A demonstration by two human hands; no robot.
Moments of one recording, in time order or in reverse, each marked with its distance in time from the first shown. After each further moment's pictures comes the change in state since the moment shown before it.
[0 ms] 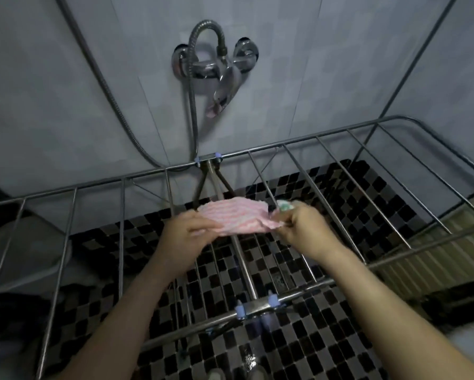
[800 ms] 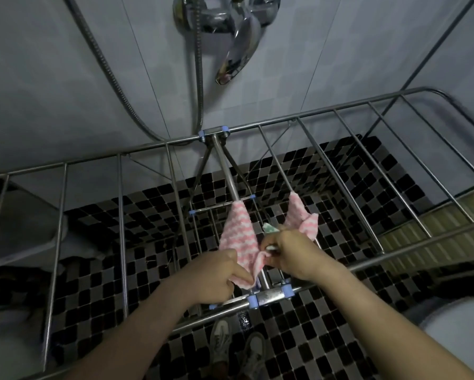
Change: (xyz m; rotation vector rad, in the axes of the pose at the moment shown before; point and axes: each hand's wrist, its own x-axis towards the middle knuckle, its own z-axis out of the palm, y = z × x) left_hand -0.026 -0.046 0.038 0.411 -0.890 0.066; right_hand -0.006 0.004 0.073 0.006 -0.381 -0.084
